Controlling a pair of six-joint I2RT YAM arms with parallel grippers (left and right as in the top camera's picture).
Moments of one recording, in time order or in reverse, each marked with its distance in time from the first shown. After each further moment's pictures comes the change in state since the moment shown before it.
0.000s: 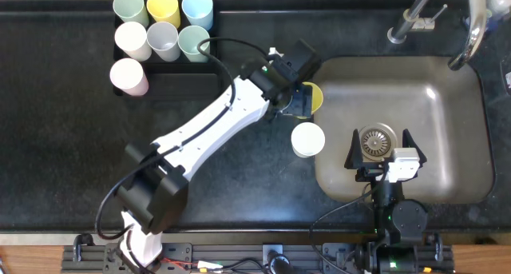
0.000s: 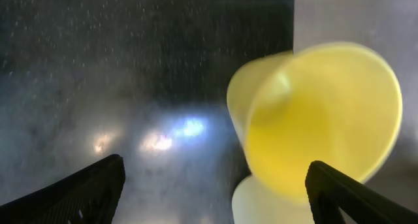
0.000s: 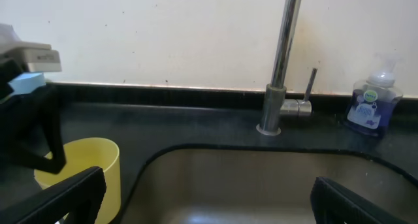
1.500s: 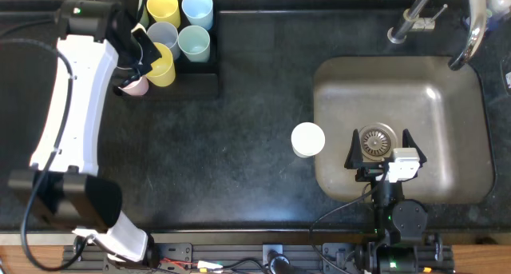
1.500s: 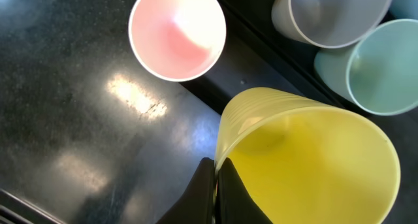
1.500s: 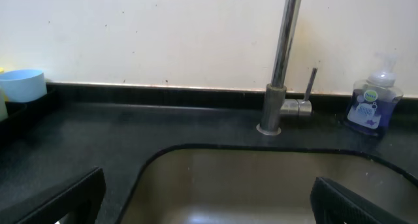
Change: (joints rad) left arm 0.660 -0.193 0.124 -0.442 -0.111 -0.056; right arm 0.000 0.000 0.000 0.000 0.000 0.000
